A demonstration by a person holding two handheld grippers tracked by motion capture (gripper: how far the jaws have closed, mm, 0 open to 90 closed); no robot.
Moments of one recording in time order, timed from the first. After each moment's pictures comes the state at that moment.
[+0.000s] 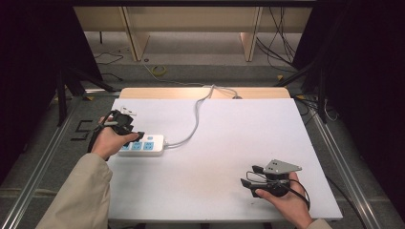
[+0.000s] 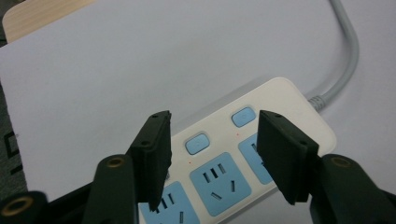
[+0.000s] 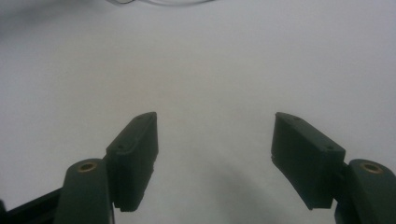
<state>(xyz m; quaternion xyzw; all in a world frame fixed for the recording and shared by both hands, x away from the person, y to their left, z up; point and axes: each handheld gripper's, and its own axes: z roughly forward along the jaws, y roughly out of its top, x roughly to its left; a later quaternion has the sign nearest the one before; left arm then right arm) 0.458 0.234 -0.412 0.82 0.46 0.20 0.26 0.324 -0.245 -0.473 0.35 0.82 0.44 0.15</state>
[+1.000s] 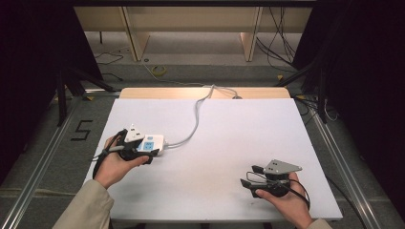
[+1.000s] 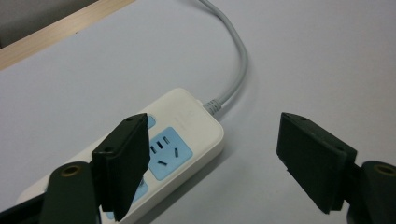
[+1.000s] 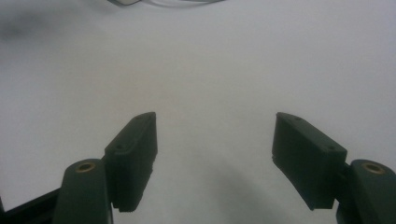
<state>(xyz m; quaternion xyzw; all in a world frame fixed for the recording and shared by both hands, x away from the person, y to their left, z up) 0.388 0.201 -0.430 0.82 0.38 0.22 0.36 0.324 -0.245 -0.473 0.35 0.82 0.44 0.14</state>
